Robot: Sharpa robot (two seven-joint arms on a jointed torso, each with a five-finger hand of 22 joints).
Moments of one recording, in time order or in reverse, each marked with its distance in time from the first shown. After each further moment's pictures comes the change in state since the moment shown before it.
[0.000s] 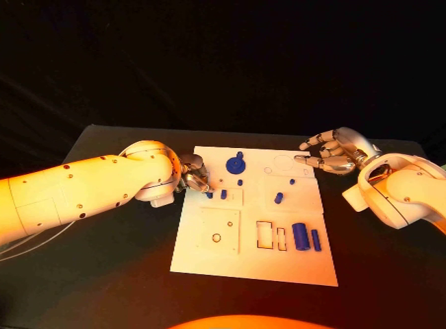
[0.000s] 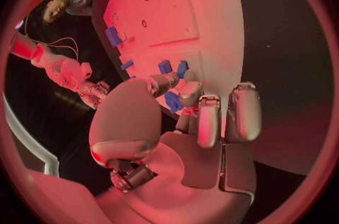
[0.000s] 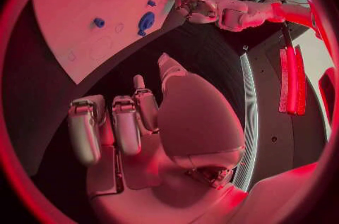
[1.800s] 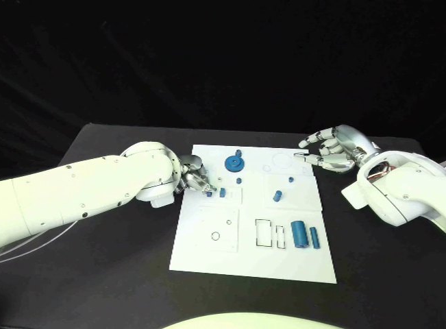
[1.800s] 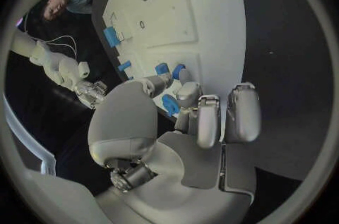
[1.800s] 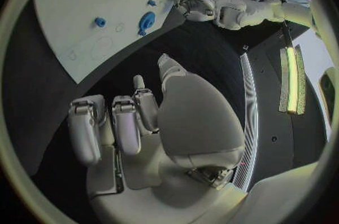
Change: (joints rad) left arm -0.012 0.017 -0.004 -0.028 0.020 -0.003 0.000; left_hand -0.096 -0.046 -0.091 0.041 -0.004 0.047 -0.035 -0.005 -0.001 0.021 -0.008 0.000 0.004 0.000 -0.007 0.004 0.000 0.000 0.011 -0.011 0.000 0.000; right arm 0.000 -0.003 0.000 0.000 0.001 0.000 0.002; right_hand -0.002 0.002 0.003 0.003 0.000 -0.006 -0.001 0.003 0.000 0.000 0.000 0.000 0.000 0.000 0.000 0.000 0.000 0.000 0.000 0.000 0.000 -0.001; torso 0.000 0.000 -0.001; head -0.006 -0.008
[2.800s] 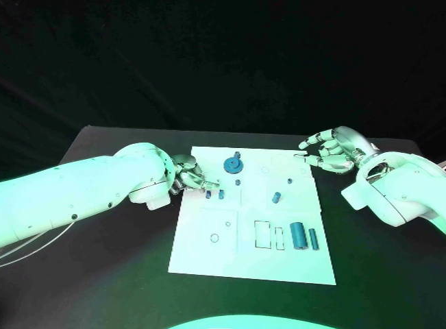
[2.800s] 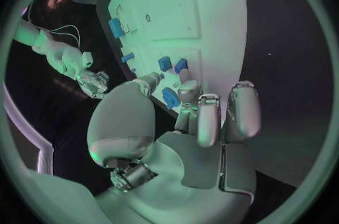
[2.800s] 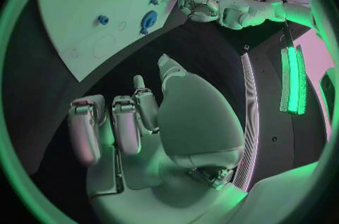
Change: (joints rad) left arm -0.002 -0.038 0.014 0.024 0.070 -0.049 0.005; left_hand -0.070 0.004 -0.297 0.100 0.000 -0.013 0.020 -0.023 0.007 -0.040 0.010 -0.034 -0.040 0.000 0.000 -0.023 0.001 0.000 -0.026 0.004 -0.025 -0.021; right arm -0.001 0.000 0.000 -0.011 0.001 0.000 0.001; right_hand -0.004 0.004 0.000 0.000 0.000 0.000 0.000 0.000 -0.001 -0.004 -0.003 -0.005 0.000 0.000 0.000 0.000 0.000 0.000 0.000 0.000 0.000 0.001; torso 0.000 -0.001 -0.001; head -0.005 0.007
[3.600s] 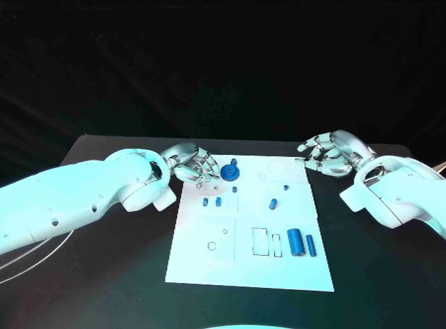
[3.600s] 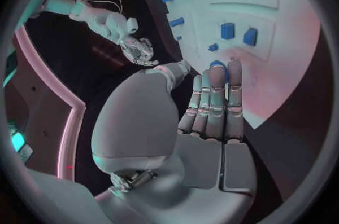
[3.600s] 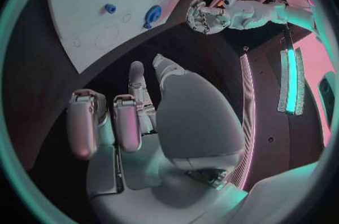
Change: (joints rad) left arm 0.001 -0.043 0.018 0.044 0.216 -0.189 0.376; left_hand 0.454 -0.022 0.168 -0.093 0.006 -0.251 0.125 -0.234 -0.243 -0.510 0.153 -0.474 -0.494 -0.424 0.138 -0.564 -0.488 0.102 -0.524 0.114 -0.485 -0.595; right arm 0.000 0.002 -0.002 -0.045 -0.003 -0.004 0.051; right_hand 0.045 -0.029 0.120 -0.005 -0.014 0.008 -0.023 0.070 -0.010 -0.346 -0.018 -0.684 -0.619 0.002 -0.020 -0.089 0.001 0.016 0.002 -0.017 -0.164 0.000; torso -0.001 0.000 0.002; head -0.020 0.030
